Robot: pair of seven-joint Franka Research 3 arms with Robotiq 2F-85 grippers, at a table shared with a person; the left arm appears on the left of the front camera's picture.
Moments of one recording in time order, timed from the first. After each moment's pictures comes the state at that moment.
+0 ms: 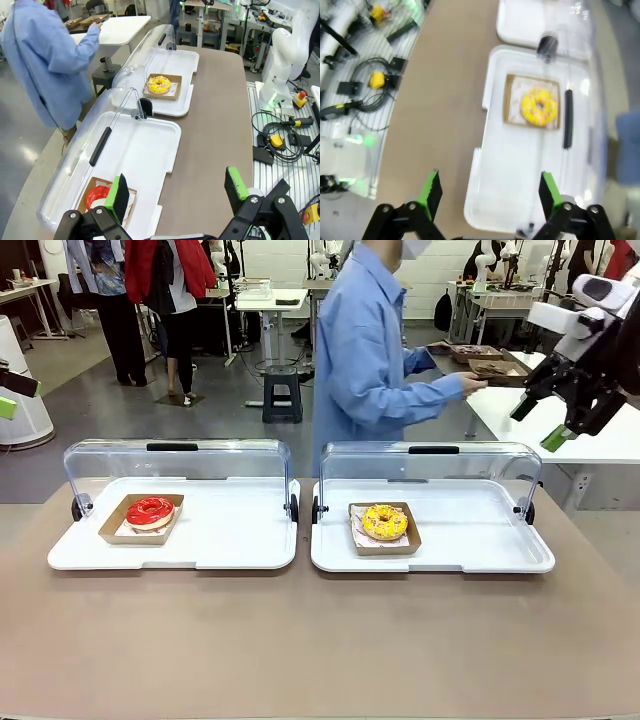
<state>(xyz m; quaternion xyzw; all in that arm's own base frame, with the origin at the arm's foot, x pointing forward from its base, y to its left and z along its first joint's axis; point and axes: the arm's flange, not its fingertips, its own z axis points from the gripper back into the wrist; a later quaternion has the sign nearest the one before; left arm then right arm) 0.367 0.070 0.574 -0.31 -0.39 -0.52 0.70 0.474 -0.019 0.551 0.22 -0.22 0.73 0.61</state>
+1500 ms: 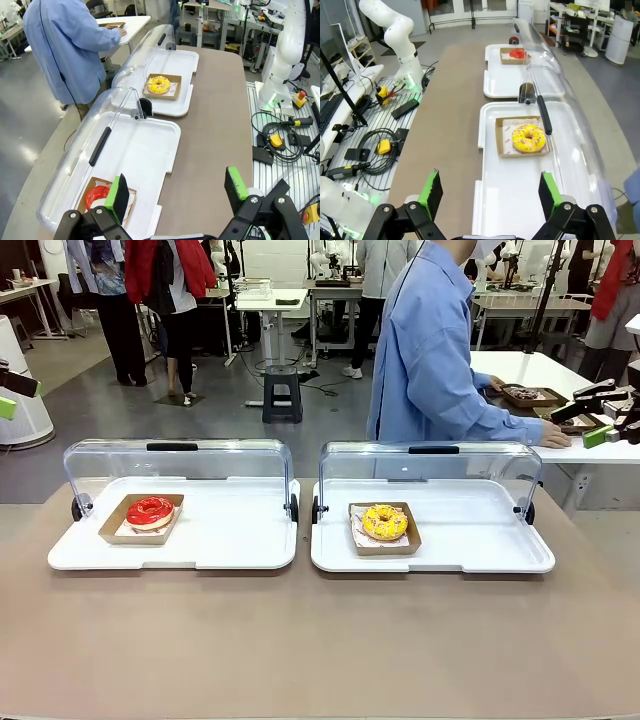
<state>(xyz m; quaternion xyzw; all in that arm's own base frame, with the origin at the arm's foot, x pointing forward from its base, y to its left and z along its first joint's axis) 0.367 0.070 0.573 -0.31 -0.39 -0.52 0.70 0.490 -0.135 0.492 0.39 -0.35 0.60 0.61</state>
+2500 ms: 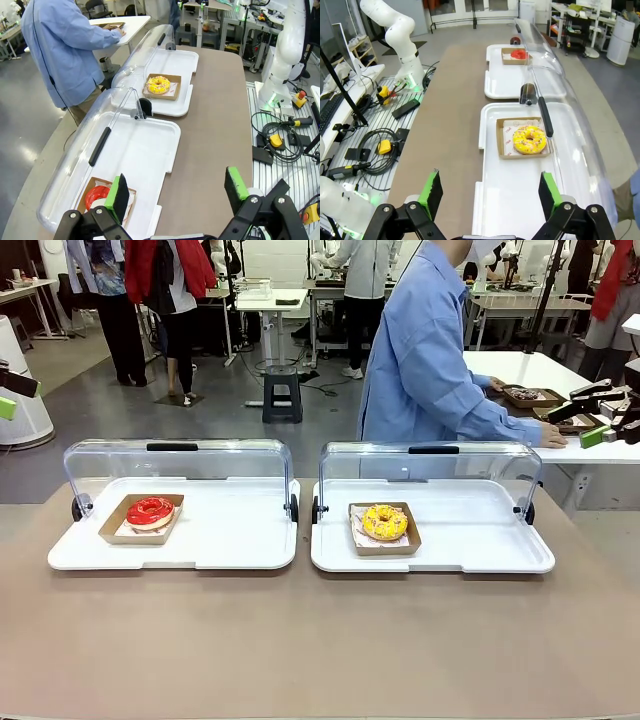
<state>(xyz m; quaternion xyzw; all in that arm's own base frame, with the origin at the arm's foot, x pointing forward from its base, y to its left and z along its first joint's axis) 0.367 0.069 0.573 -0.32 -0.39 -0.52 0.70 0.491 -0.132 0.492 0.39 -0.35 0.60 0.61</state>
